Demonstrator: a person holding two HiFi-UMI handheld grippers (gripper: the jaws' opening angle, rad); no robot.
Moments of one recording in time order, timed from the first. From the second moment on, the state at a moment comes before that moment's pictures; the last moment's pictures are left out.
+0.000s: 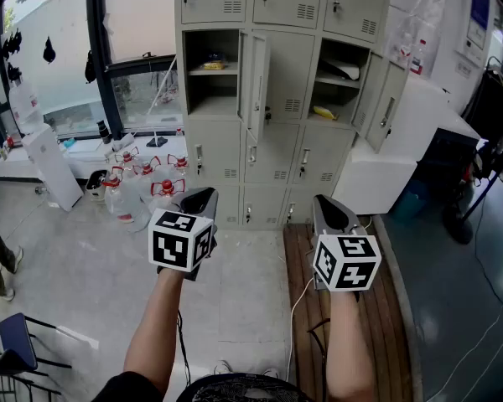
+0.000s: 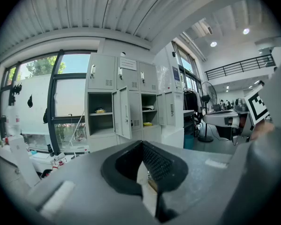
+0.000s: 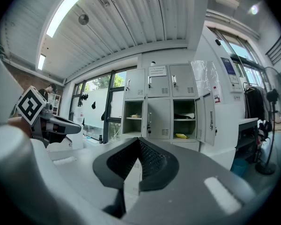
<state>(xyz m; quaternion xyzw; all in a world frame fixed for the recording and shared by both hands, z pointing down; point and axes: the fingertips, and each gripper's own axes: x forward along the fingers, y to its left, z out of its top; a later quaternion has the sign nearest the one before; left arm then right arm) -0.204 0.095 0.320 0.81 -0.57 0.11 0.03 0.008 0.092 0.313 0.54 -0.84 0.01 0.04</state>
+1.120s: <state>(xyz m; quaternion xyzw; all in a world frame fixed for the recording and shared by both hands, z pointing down) -0.237 0.072 0.323 0.84 -0.52 0.11 0.04 -0.031 0.093 0.327 0.58 -0.81 0.02 0.05</state>
